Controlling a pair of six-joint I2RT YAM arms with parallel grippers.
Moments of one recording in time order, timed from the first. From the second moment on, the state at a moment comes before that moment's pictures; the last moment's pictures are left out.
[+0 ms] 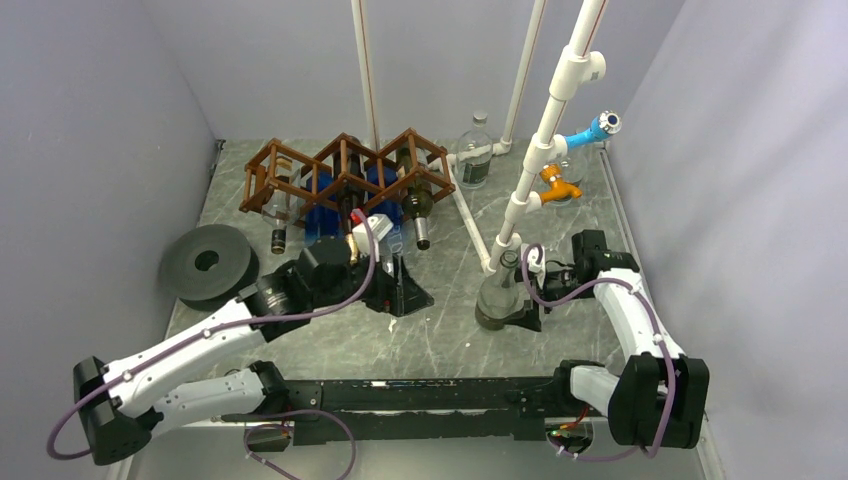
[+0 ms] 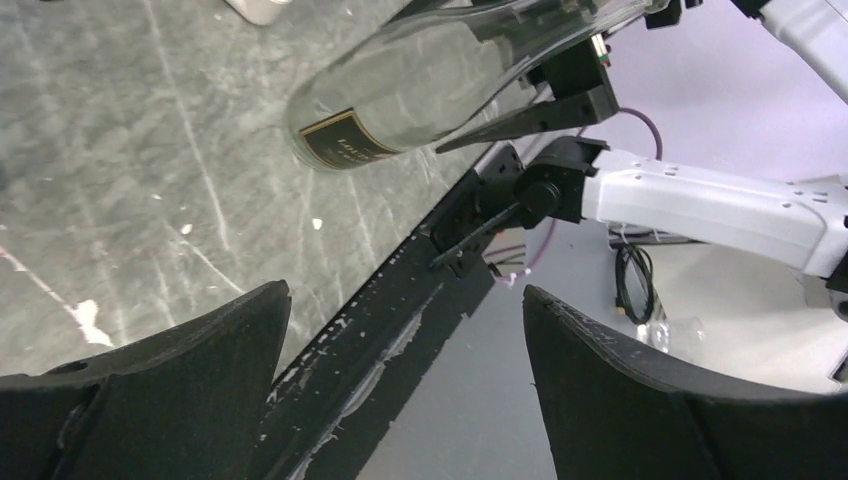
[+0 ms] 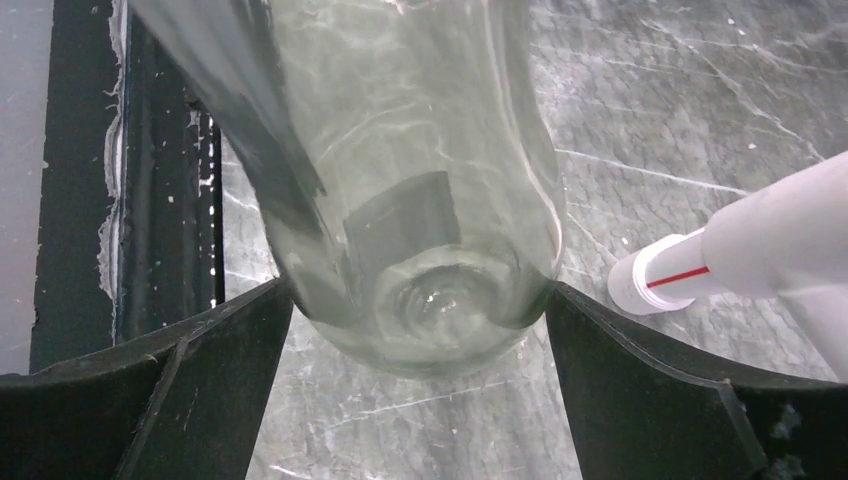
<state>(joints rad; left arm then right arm) -0.94 0.97 0.88 -0.29 0.23 -0.75 -0.05 1.12 0.71 -1.03 -1.11 -1.39</state>
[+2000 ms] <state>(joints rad) -0.93 0.53 0.71 -0.44 -0.15 -0.62 -0.06 1.05 1.06 -1.25 -1.34 -1.23</state>
